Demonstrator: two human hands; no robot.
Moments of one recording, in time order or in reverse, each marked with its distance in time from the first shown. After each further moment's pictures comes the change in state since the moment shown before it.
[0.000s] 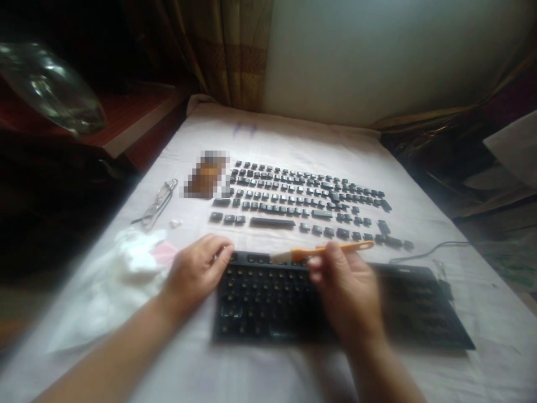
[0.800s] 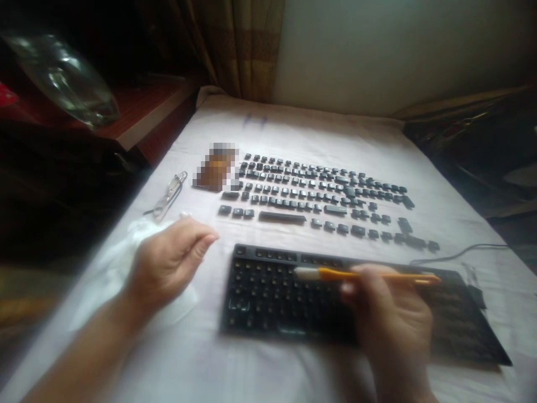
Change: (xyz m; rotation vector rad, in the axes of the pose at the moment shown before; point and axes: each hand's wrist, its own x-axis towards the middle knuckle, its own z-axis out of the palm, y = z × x) left_hand 0.003 0.003 -0.057 0.074 0.031 0.107; right_hand -0.015 0.024 -0.039 -0.135 0.147 -0.191
